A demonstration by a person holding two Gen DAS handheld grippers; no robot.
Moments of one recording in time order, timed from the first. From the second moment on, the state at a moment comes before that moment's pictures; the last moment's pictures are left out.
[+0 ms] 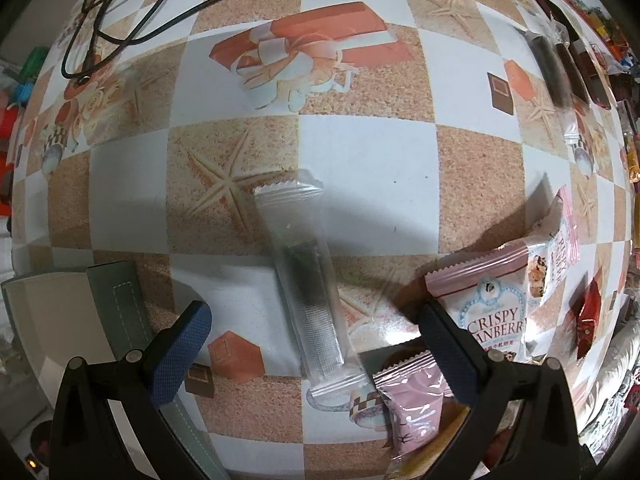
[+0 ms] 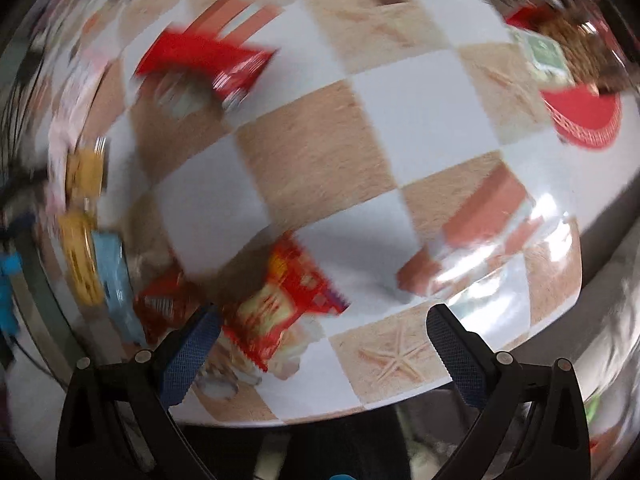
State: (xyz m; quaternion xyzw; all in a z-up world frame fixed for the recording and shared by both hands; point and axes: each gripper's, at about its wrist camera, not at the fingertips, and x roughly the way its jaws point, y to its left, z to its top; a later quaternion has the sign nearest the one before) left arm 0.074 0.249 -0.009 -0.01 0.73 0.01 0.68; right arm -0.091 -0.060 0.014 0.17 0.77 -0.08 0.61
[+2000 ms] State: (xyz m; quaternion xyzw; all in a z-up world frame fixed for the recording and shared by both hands) left arm -0.084 0.302 0.115 -0.05 0.67 -0.09 0.73; right arm -0.078 0.017 0.090 0.15 0.73 0.05 0.67
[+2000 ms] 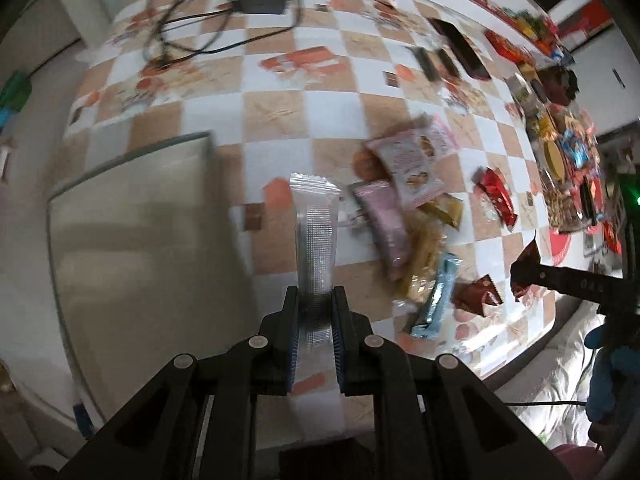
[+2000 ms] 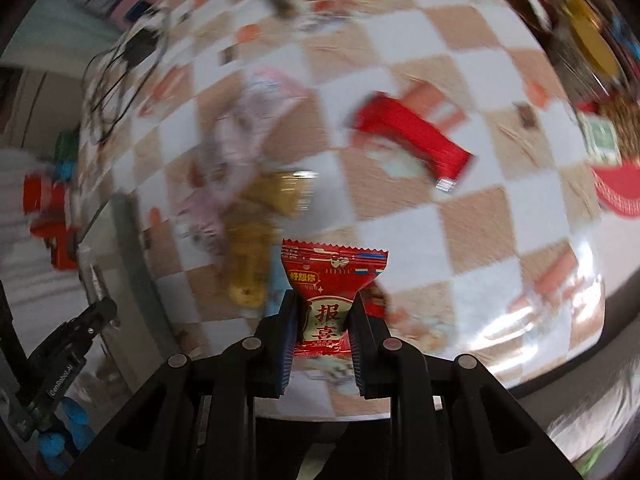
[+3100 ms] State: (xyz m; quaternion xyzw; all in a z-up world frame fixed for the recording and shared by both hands) left arm -0.178 0.448 0.075 -0.14 0.69 0.04 0.71; right arm -0.123 0.330 0.074 -0.13 0.72 0.33 0.59
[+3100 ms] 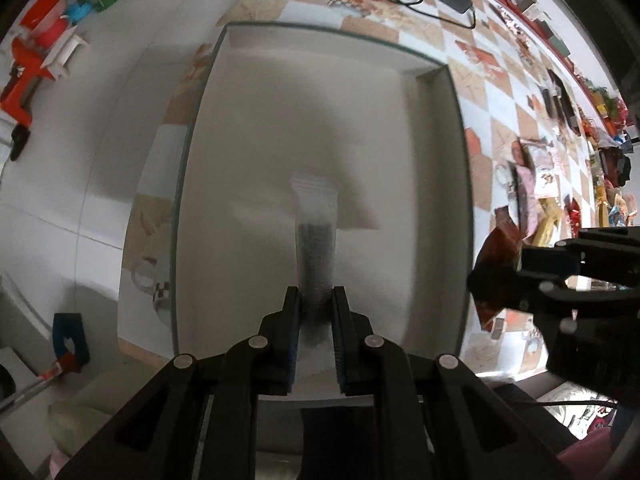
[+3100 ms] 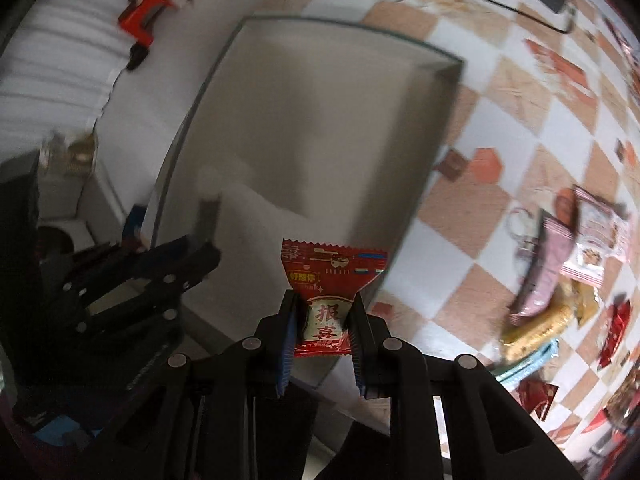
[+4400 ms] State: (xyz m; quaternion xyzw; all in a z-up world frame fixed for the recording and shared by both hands) left arm -0.167 0.443 0.081 -0.12 0.69 0.04 0.72; right arm -0.122 0.304 0.046 -0.10 0.75 0.26 0.59
